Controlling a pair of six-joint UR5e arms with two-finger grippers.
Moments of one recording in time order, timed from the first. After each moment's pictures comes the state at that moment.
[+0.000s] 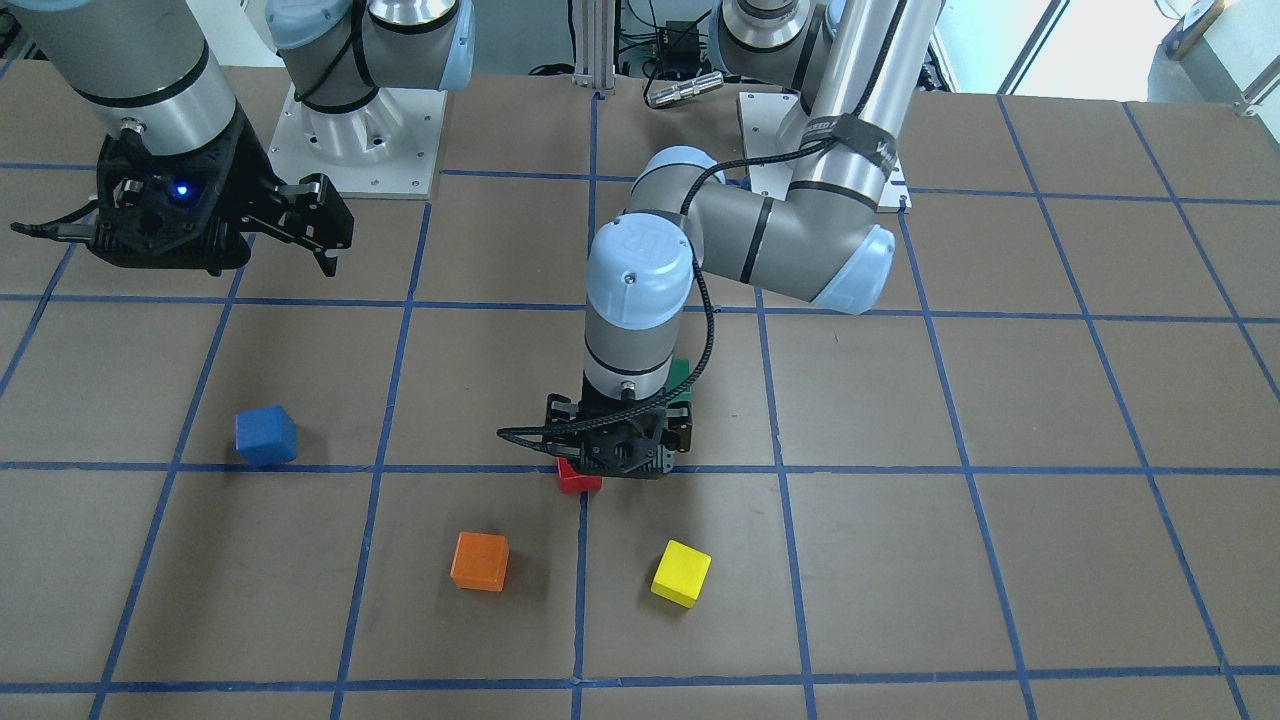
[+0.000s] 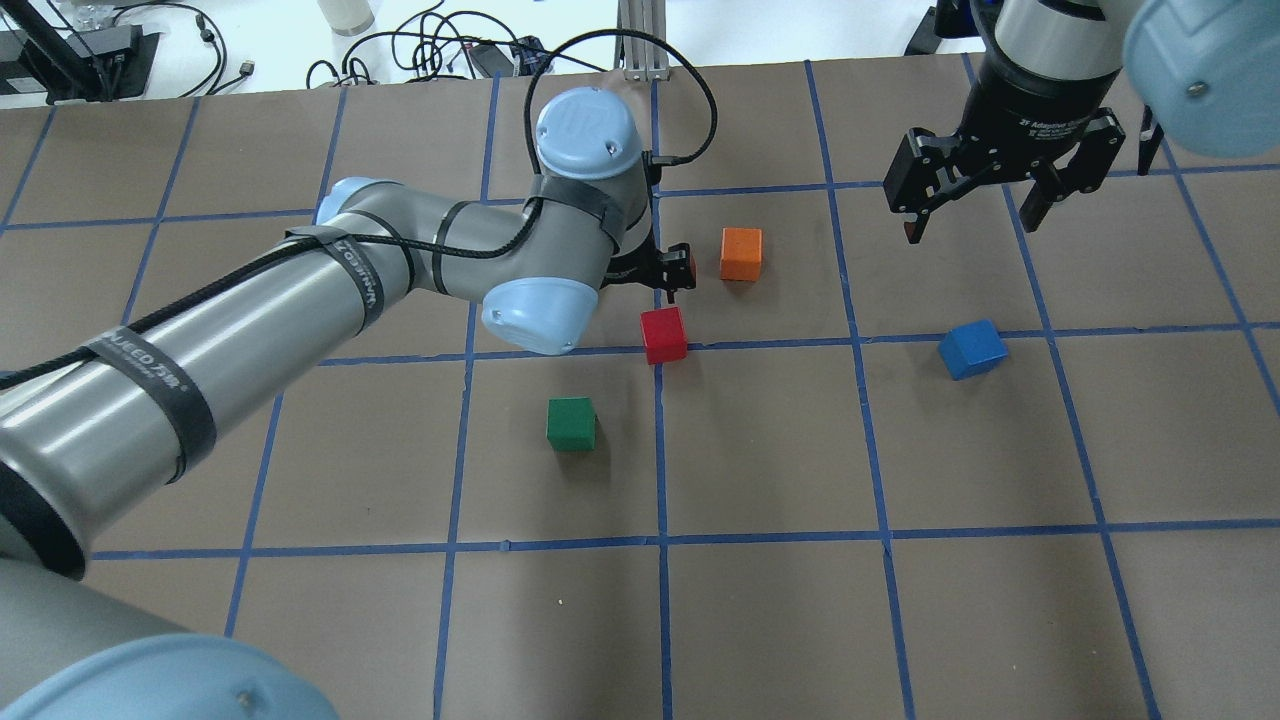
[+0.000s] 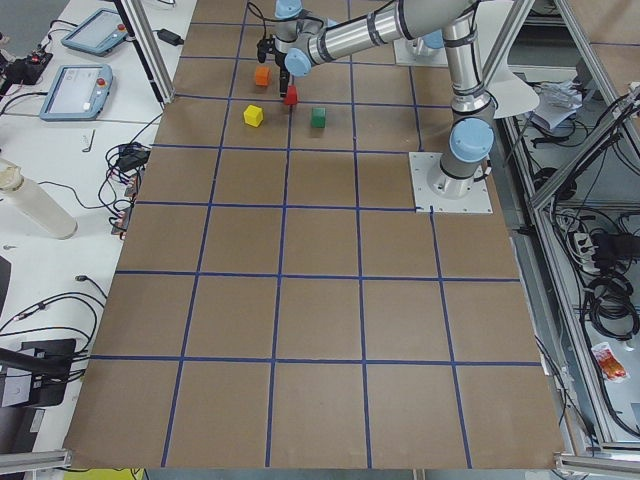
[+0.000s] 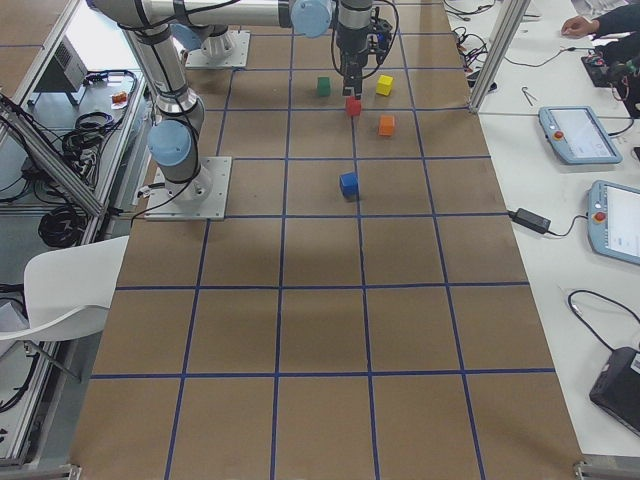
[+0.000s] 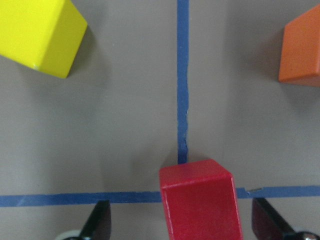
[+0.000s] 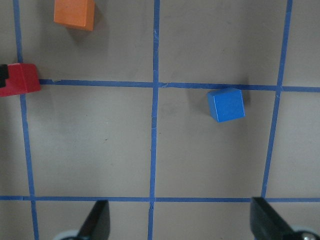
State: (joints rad) left arm -1.89 -2.02 -1.62 -0.98 1.56 -0.27; right arm 1.55 -1.53 1.54 -1.52 -1.61 -0.06
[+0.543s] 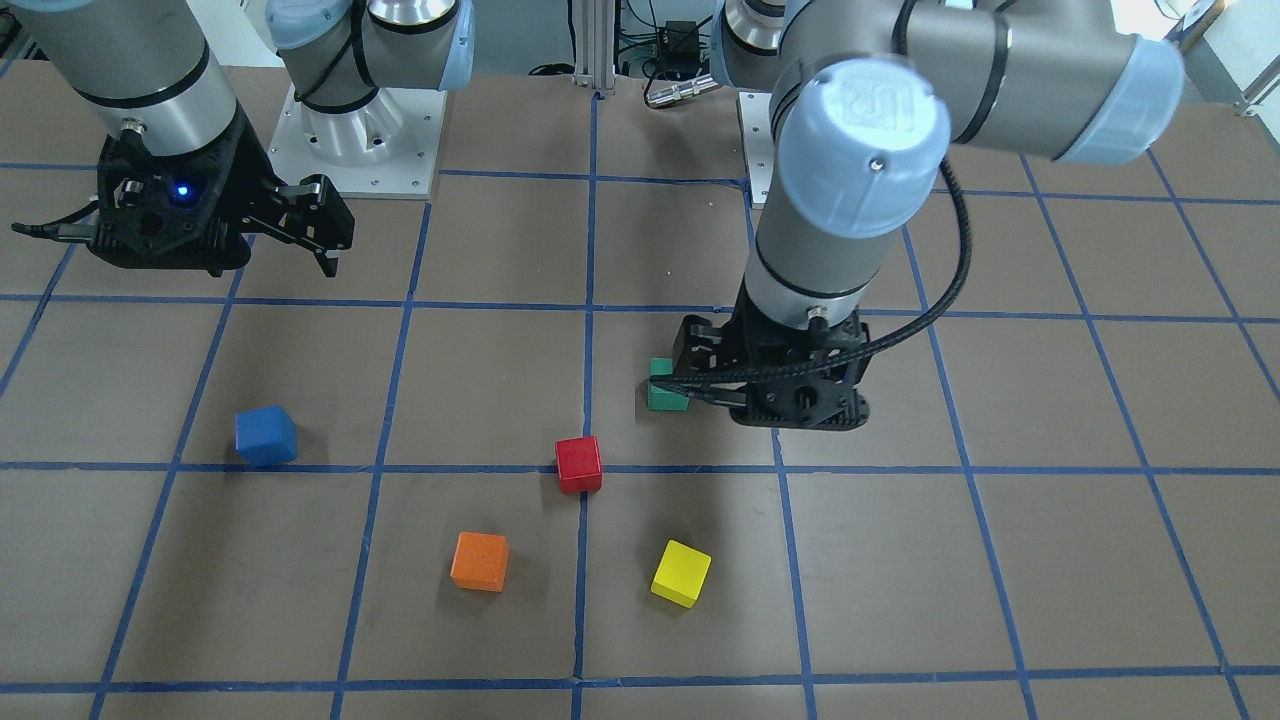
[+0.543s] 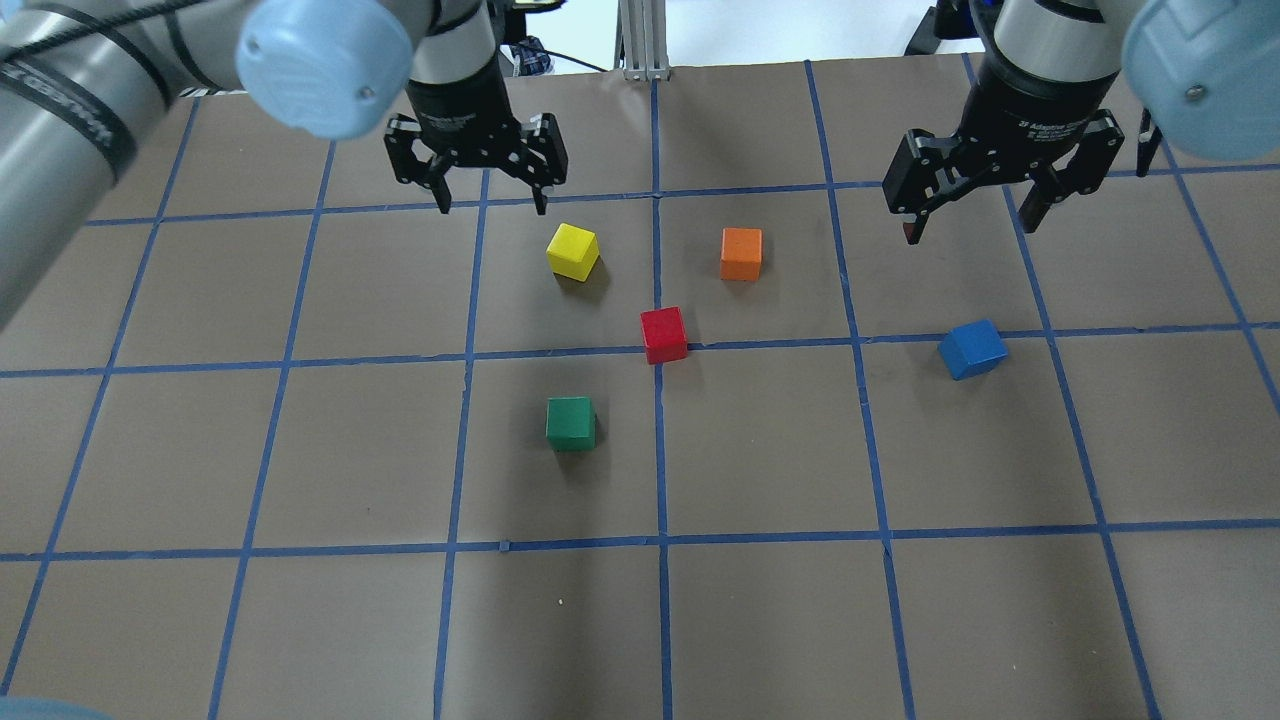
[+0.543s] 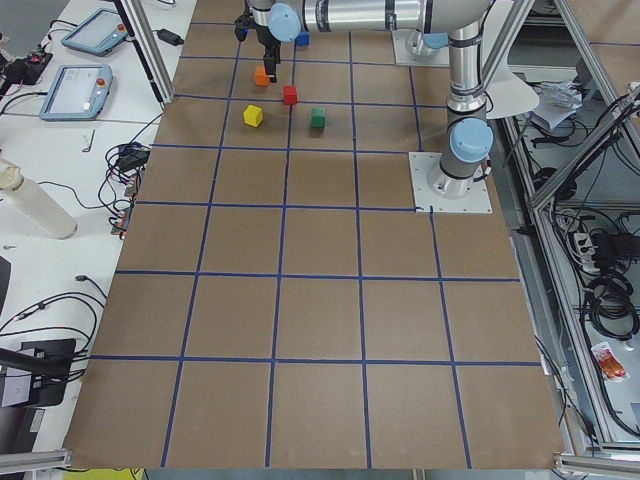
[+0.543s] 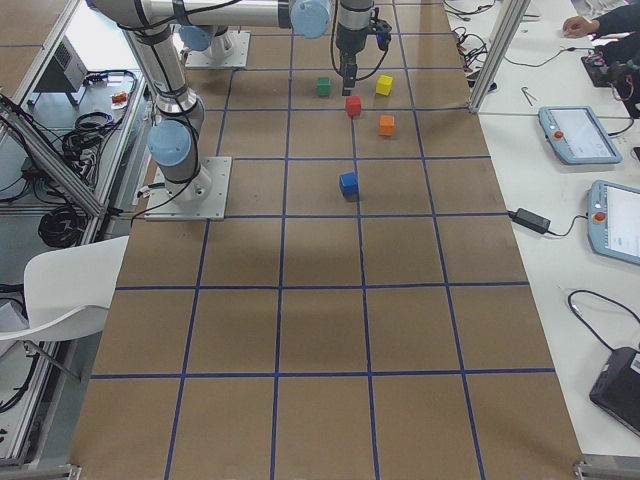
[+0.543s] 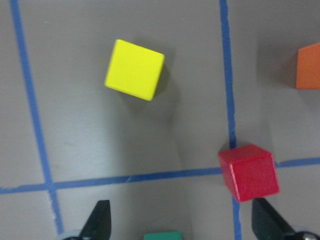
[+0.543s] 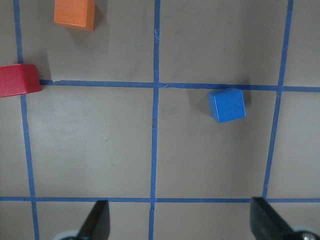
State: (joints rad) left arm -1.72 -1.88 -1.31 -1.59 1.61 -0.11; right arm 1.55 -1.53 1.54 -1.53 -1.61 -0.06
